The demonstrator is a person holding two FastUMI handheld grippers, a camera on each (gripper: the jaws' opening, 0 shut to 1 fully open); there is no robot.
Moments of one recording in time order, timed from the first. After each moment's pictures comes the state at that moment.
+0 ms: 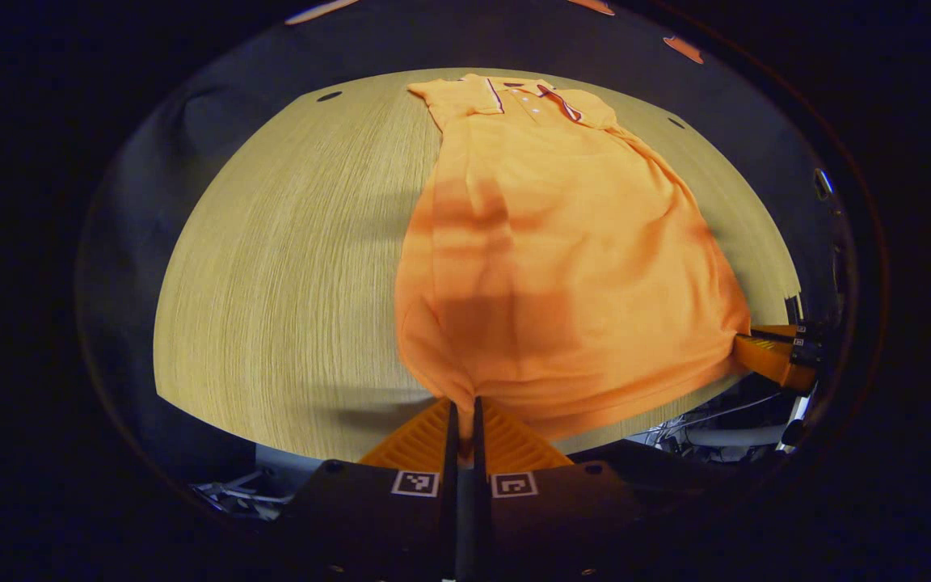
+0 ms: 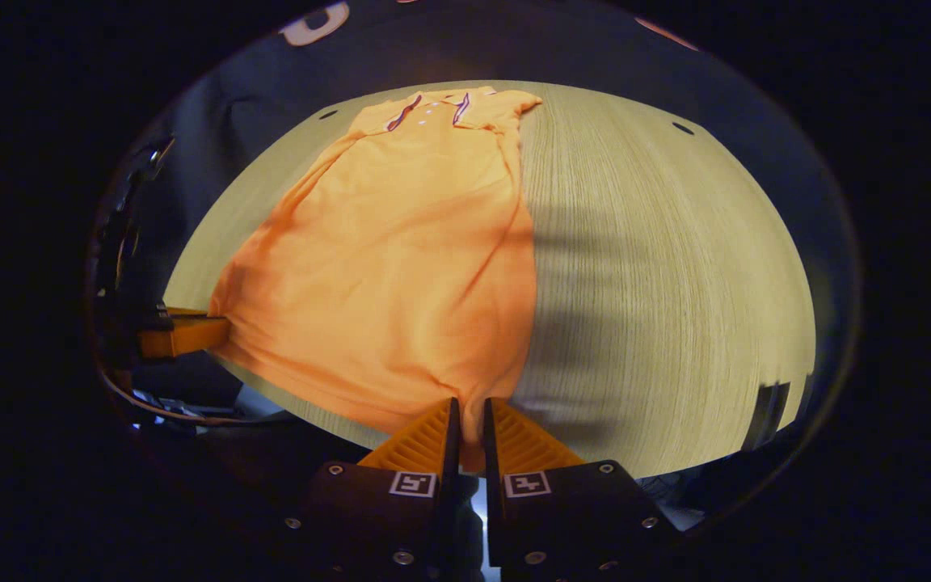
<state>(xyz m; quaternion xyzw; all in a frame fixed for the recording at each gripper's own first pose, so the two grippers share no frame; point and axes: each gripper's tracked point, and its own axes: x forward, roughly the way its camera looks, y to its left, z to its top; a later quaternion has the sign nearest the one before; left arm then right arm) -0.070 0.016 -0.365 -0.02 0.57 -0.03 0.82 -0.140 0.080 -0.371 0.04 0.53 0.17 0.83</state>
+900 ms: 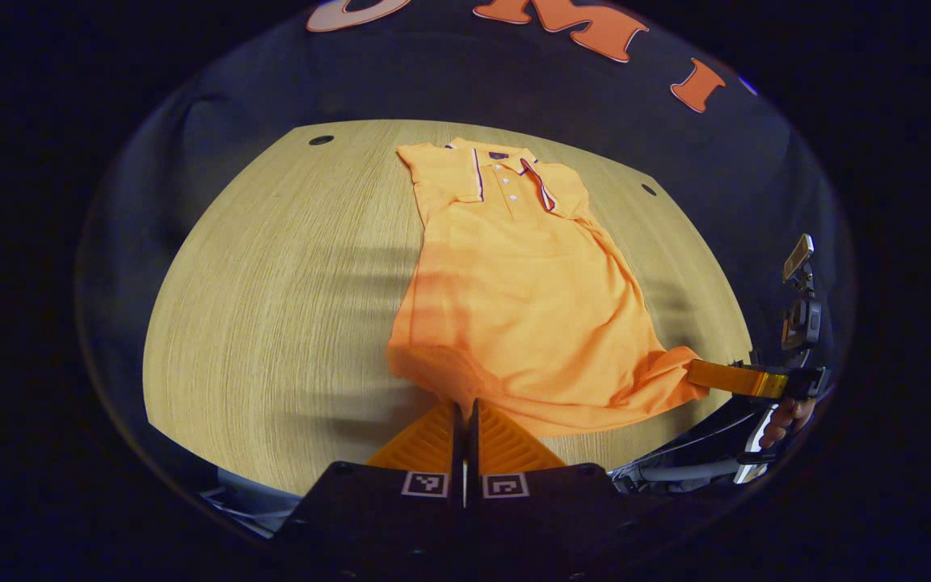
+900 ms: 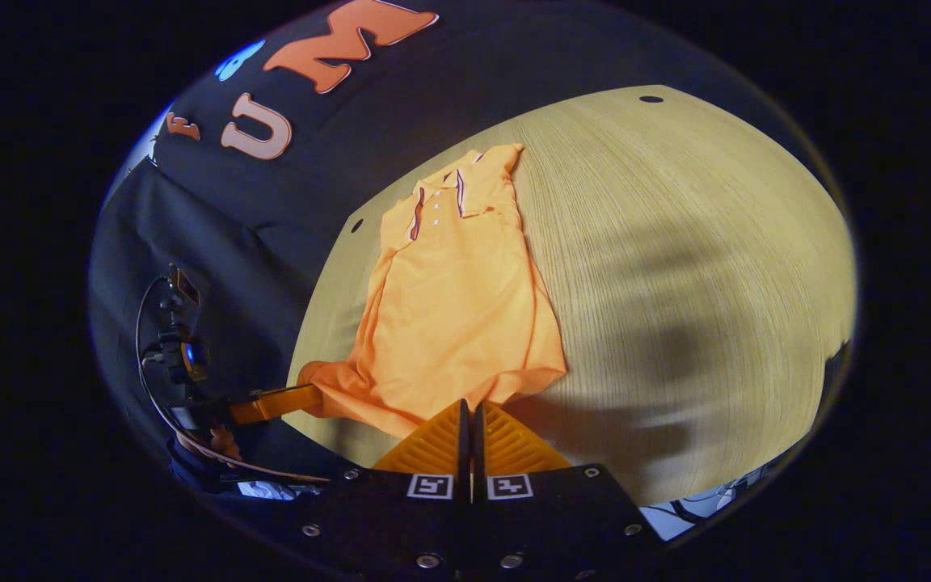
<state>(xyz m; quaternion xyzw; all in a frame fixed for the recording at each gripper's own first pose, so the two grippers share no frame) 0.004 0.003 -0.290 -0.07 0.49 -0.07 0.87 -0.084 0.099 -0.300 0.26 0.43 0.22 0.83</state>
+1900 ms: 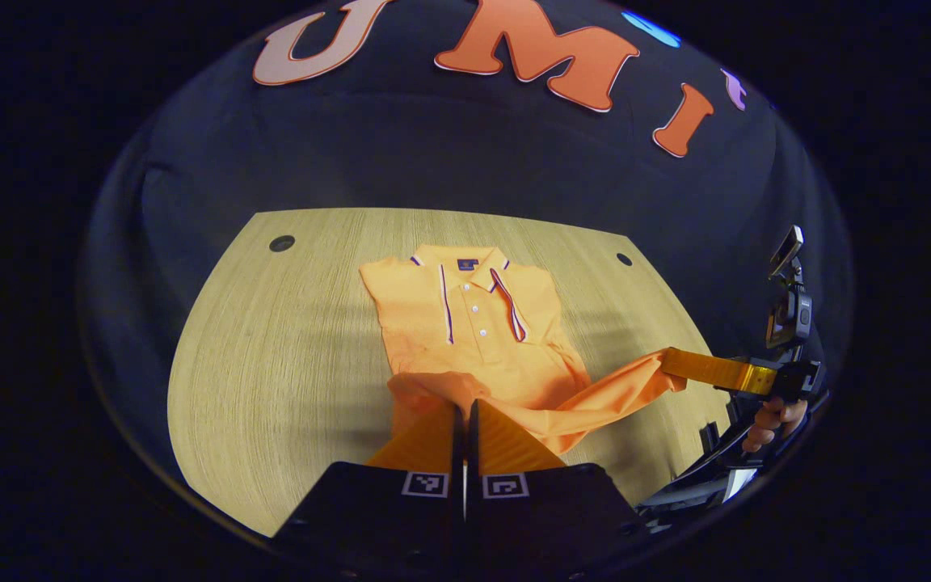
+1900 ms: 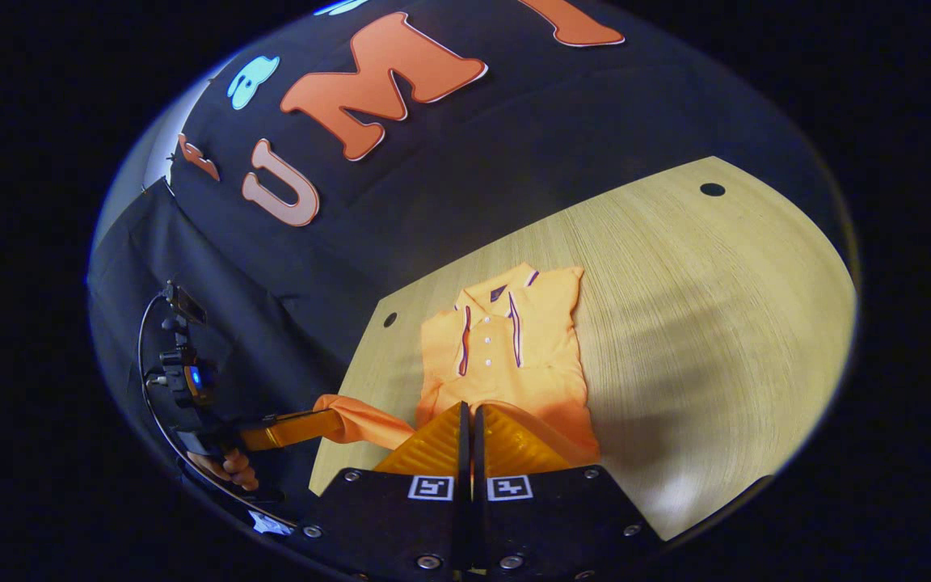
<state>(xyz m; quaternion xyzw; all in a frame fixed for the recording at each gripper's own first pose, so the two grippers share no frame) 0.167 -0.006 -0.187 -0.07 0.39 -0.11 0.91 0.076 0.111 -0.185 0.29 0.31 0.22 0.88</state>
